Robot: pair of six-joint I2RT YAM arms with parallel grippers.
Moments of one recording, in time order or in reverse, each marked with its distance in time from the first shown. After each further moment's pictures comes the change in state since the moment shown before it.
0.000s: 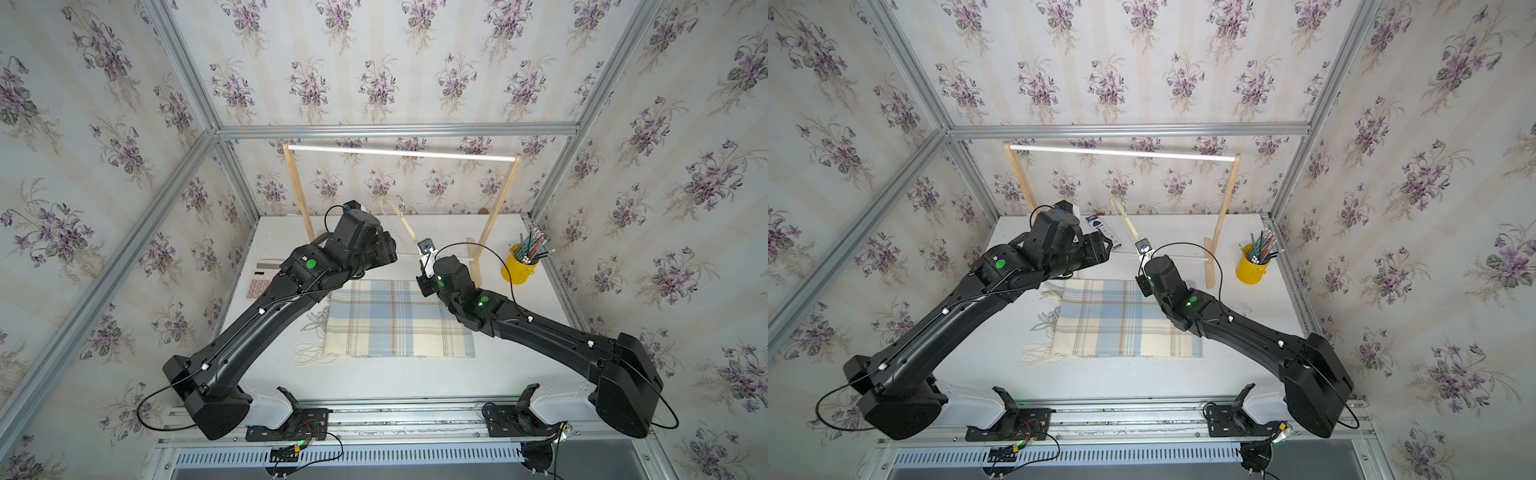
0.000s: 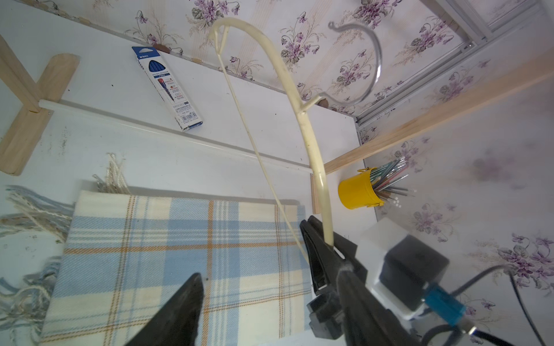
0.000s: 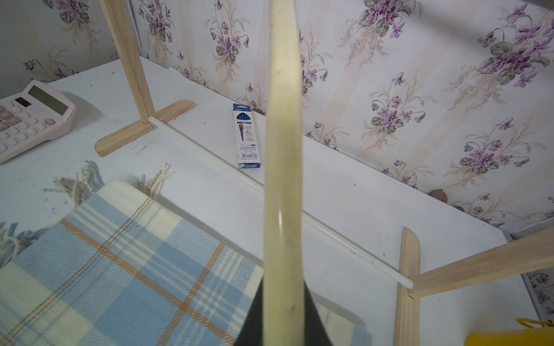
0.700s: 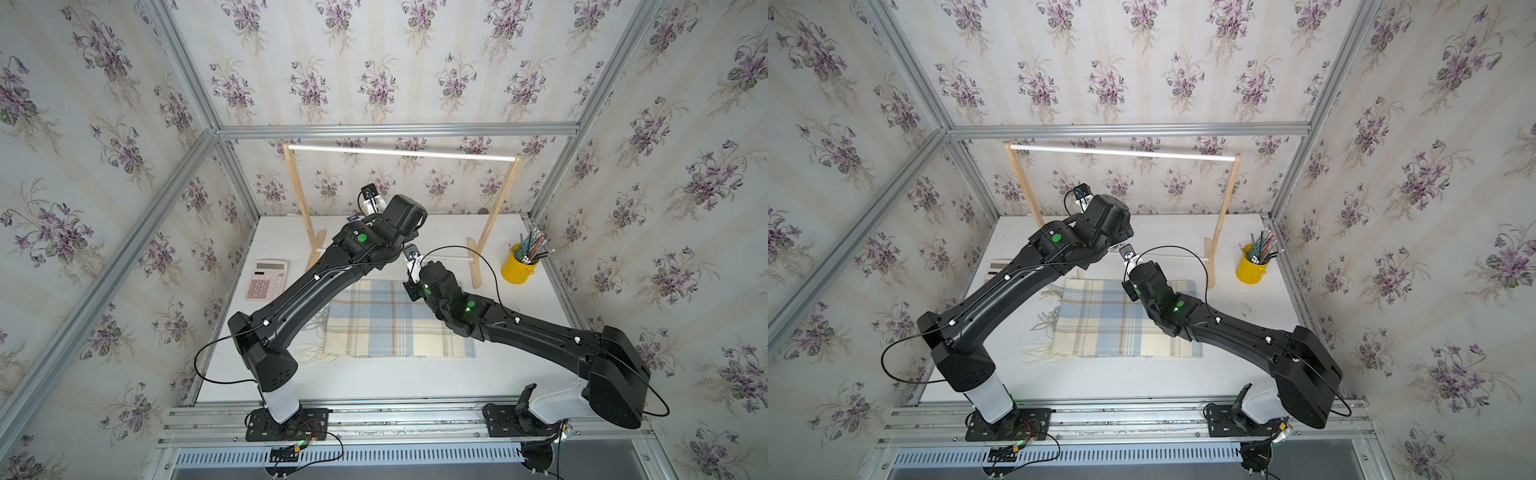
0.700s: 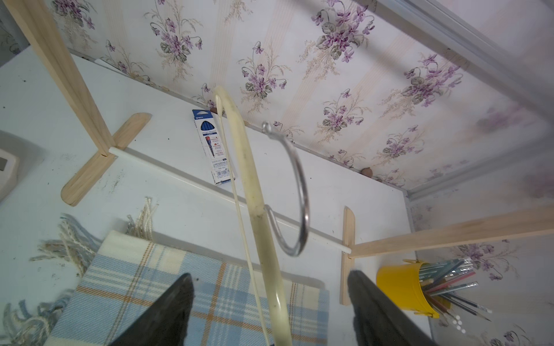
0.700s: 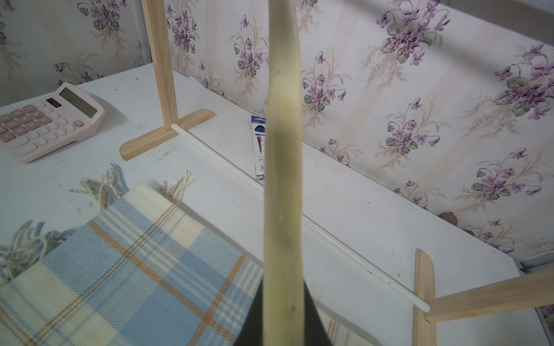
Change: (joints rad) left arm -0.062 0.328 0.333 -0.104 -0.402 -0.113; right arm 0.094 0.048 0.027 0.054 0.060 -0.029
